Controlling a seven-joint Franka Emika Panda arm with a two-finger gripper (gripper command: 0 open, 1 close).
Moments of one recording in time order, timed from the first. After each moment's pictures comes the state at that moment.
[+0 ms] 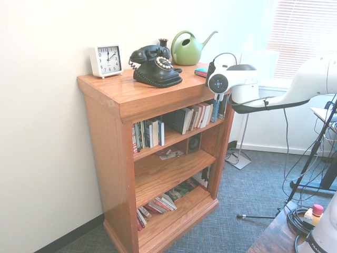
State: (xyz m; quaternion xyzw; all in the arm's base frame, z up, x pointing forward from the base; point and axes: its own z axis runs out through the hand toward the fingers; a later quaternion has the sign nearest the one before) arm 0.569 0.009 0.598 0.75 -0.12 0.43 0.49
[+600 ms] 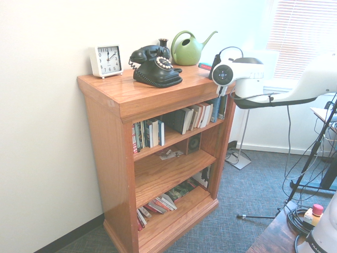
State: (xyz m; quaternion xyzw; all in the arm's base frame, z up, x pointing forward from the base) arm 0.533 -0.001 0.656 0.74 -0.20 0.45 0.46
